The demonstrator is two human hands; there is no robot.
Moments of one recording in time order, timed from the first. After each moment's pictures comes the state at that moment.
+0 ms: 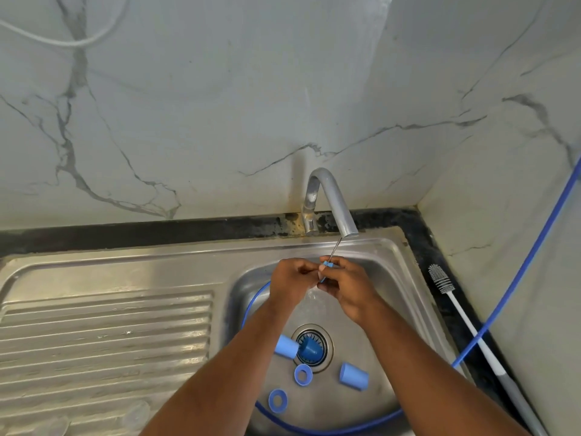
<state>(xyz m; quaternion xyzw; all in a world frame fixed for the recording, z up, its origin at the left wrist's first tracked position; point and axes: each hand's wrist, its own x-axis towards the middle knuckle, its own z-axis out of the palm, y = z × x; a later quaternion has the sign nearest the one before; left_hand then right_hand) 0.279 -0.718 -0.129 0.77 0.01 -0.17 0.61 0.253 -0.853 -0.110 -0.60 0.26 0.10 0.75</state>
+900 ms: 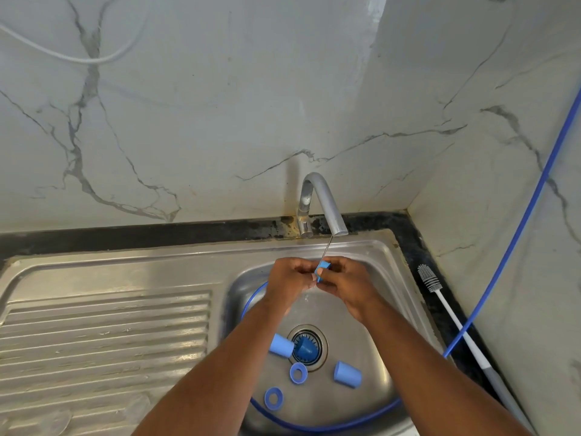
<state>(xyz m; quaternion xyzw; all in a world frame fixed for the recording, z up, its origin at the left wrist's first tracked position) 0.265 -0.716 -0.106 0.69 0.03 -0.21 0.69 0.239 -0.862 -0.089 -0.67 0.23 0.09 0.70</state>
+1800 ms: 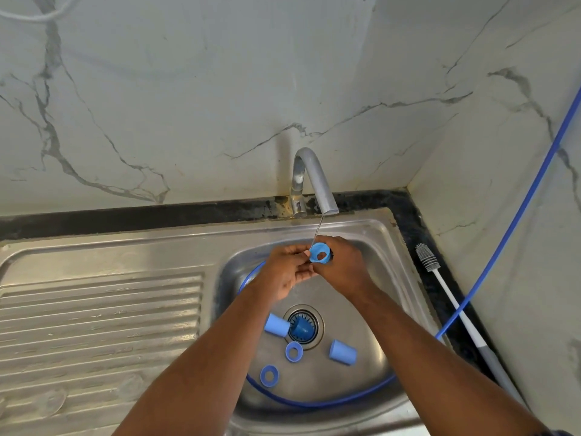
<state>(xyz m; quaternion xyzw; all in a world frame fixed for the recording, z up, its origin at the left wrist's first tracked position) 0.265 -0.727 -0.111 0.55 0.16 -0.32 0.76 0.238 -0.871 -0.098 -0.93 0.03 -0.01 0.37</state>
